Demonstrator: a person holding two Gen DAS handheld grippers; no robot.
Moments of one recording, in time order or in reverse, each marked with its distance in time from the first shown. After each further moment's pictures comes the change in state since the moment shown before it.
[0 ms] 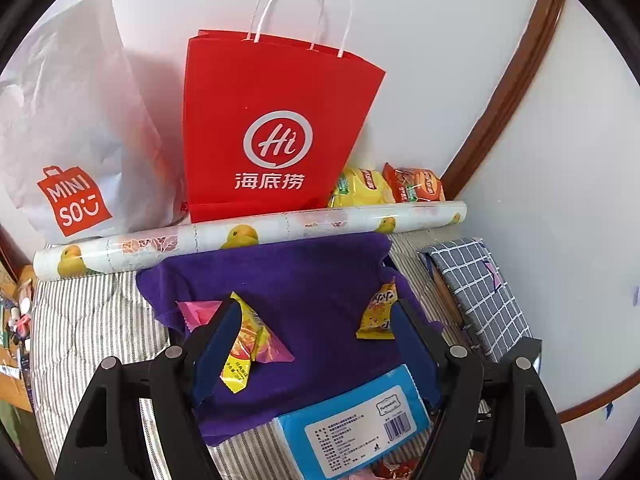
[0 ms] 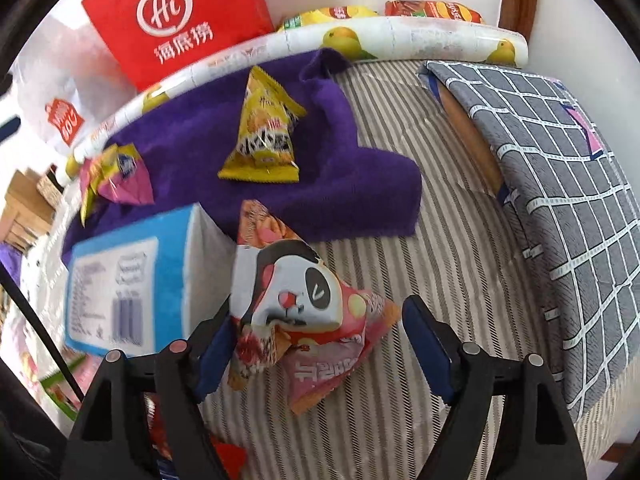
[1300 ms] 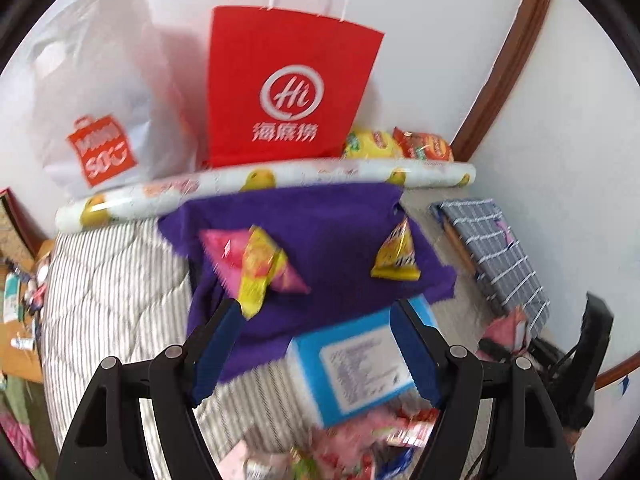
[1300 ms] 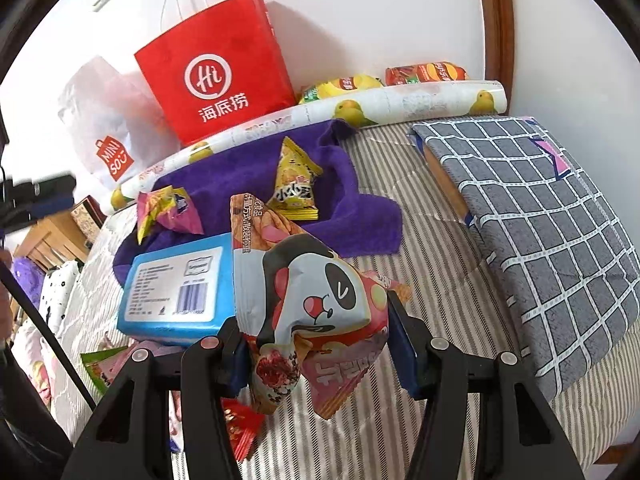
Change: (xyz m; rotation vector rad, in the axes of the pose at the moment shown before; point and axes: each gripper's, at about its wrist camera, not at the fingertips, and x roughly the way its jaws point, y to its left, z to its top) left arm -0.023 0.002 -0.068 0.011 0.065 0.080; right arm -0.073 -0.008 -0.034 0.012 -0.233 0.100
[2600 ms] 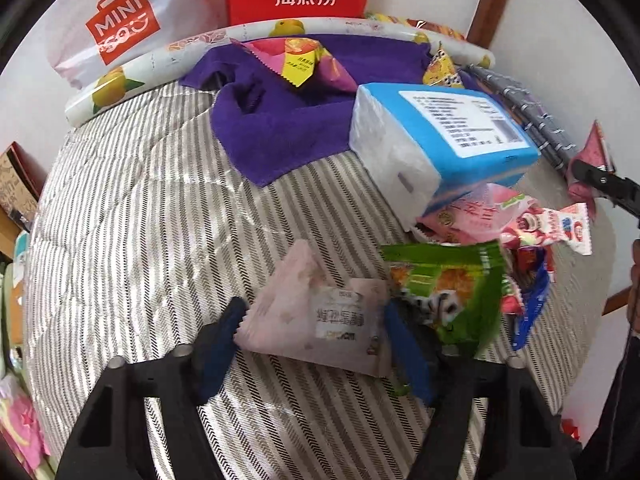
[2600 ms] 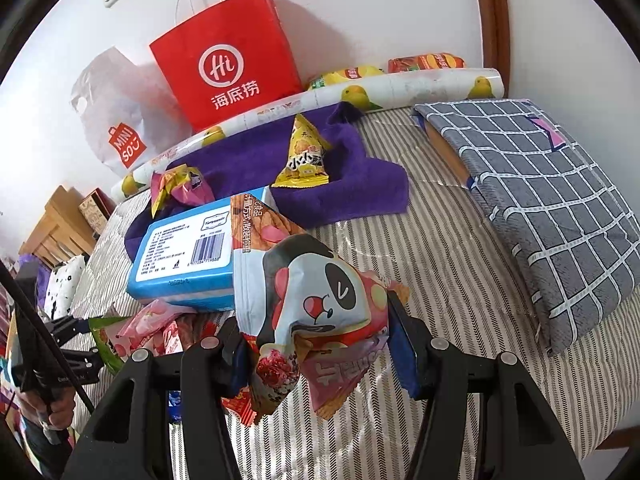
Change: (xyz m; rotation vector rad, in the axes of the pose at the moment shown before) left arm 0.050 0.039 -0.151 0.119 0.170 0.085; right arm -0.012 0.002 -0.038 0.008 -0.003 0.019
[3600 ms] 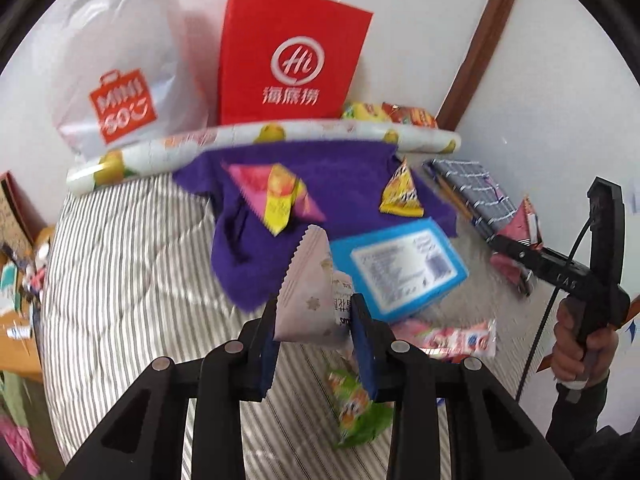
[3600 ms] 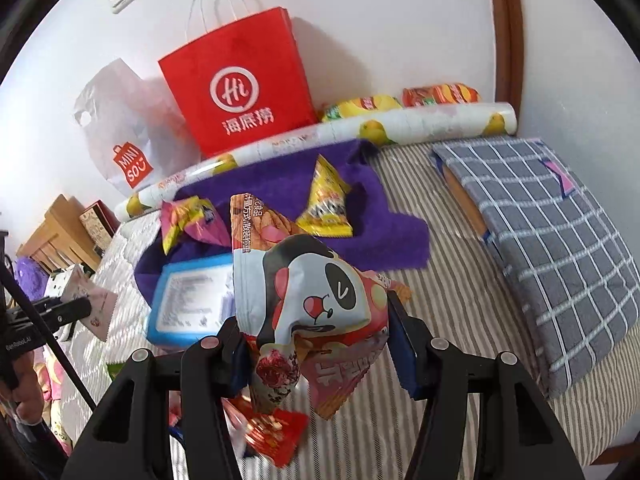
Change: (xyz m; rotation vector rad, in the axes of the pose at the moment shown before) left arm -0.078 0.005 0.070 -0.043 -0.189 -0.128; right arm -0.003 0.032 0.043 -0.038 -0.053 -0.007
